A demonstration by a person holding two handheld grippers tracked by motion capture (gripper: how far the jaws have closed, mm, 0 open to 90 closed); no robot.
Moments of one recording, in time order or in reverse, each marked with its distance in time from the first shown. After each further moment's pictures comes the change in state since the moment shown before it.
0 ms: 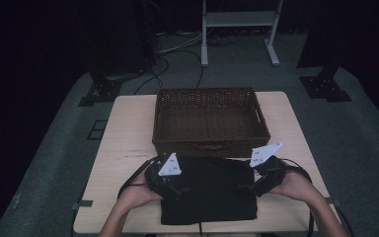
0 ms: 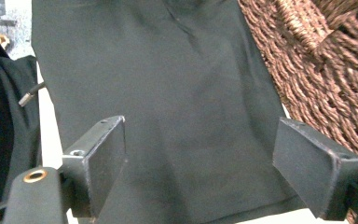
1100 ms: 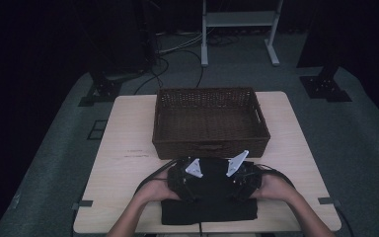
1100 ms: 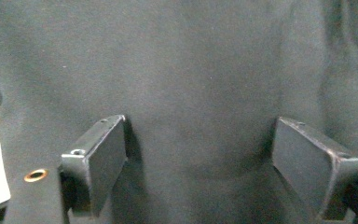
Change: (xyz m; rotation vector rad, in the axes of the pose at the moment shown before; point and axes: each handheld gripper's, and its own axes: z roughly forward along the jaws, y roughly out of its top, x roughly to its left) left arm 0.002 0.009 0.072 0.167 -0.214 0.023; right arm 0.000 0.000 0.078 0.208 0.081 -0.035
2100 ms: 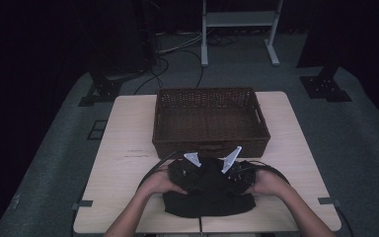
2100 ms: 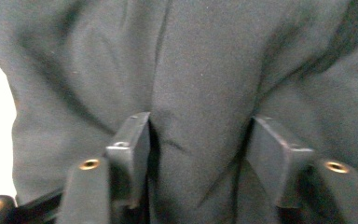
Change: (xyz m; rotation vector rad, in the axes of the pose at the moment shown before) left arm 0.035 -0.003 0.014 -0.001 -0.212 -0.178; right arm -0.012 0.013 0.009 0.068 0.059 0.030
